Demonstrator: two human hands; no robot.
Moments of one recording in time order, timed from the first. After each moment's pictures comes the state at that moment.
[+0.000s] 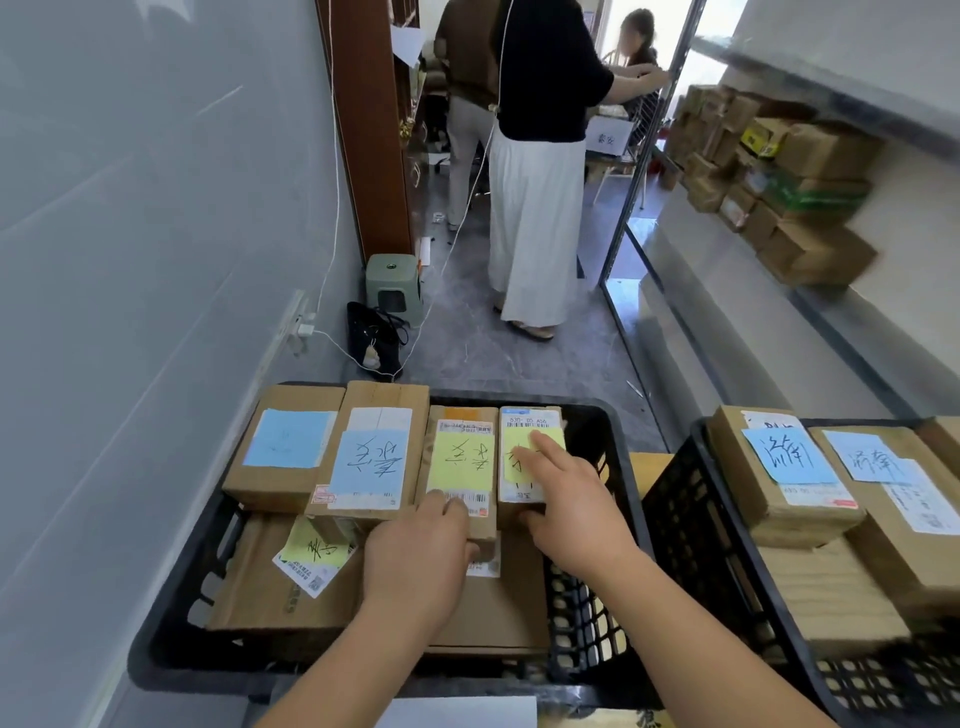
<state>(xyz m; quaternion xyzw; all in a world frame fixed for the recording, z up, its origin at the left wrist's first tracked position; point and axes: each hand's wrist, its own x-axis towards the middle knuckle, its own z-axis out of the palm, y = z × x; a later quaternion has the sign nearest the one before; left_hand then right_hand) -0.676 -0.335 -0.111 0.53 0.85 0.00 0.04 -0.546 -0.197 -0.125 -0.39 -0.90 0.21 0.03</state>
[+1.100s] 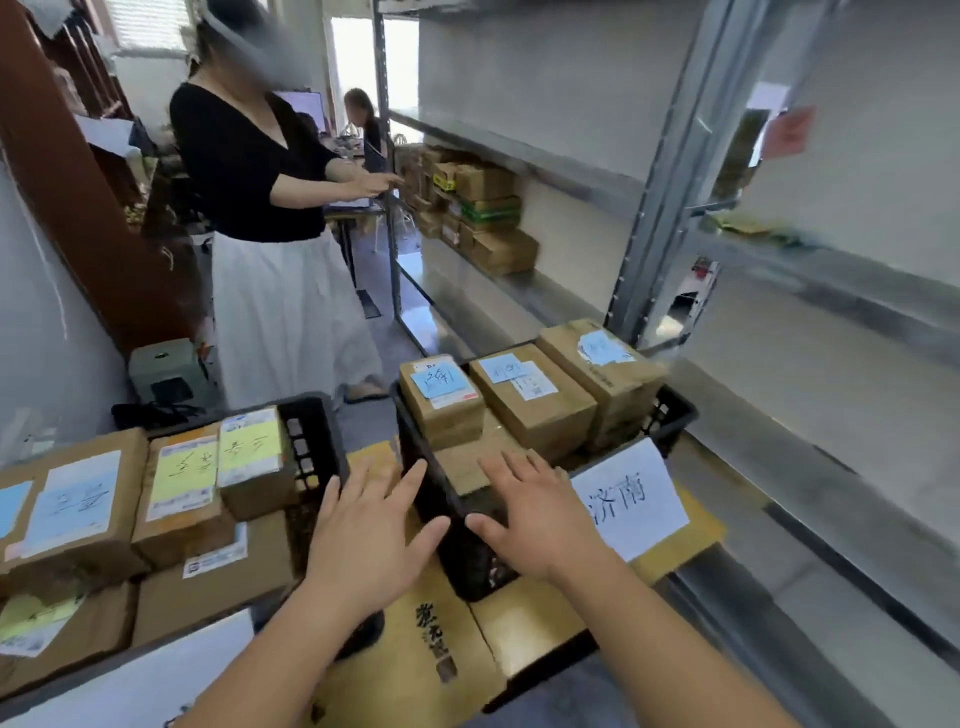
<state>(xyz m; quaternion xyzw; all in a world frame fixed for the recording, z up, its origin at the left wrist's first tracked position) -0.440 -0.340 -0.062 0.70 0.71 0.06 0.06 -0.233 -0.287 -0.060 -0.56 -0.82 0.12 0.04</state>
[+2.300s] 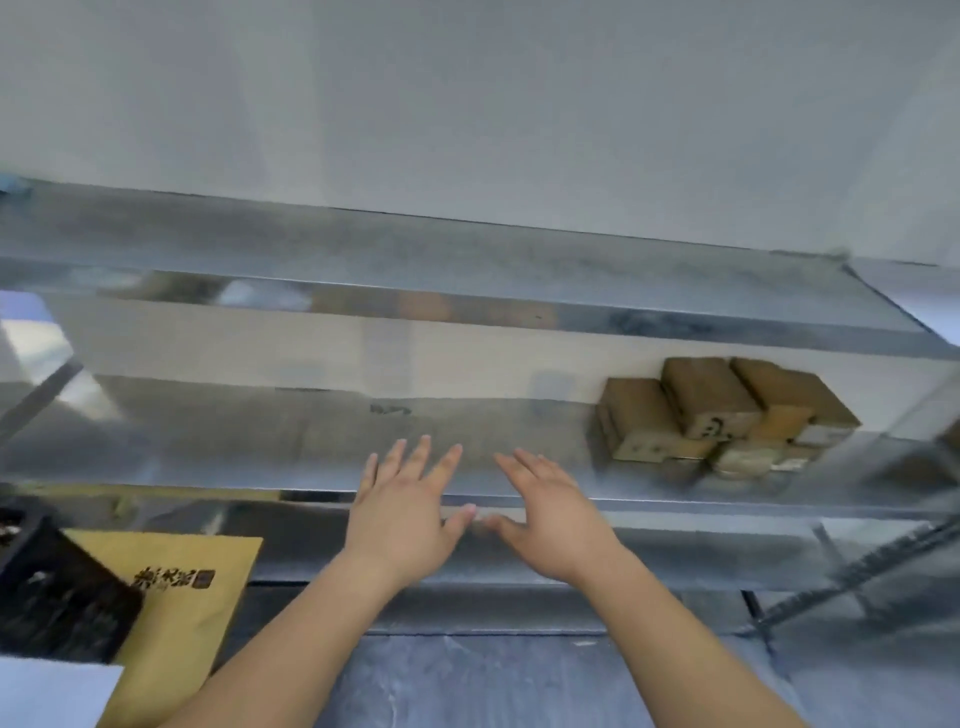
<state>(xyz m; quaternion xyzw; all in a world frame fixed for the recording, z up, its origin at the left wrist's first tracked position) 0.191 -0.298 -0.091 0.97 0.20 0.00 0.11 0.311 -0.460 -0.096 -0.90 -0.39 0.14 0.14</state>
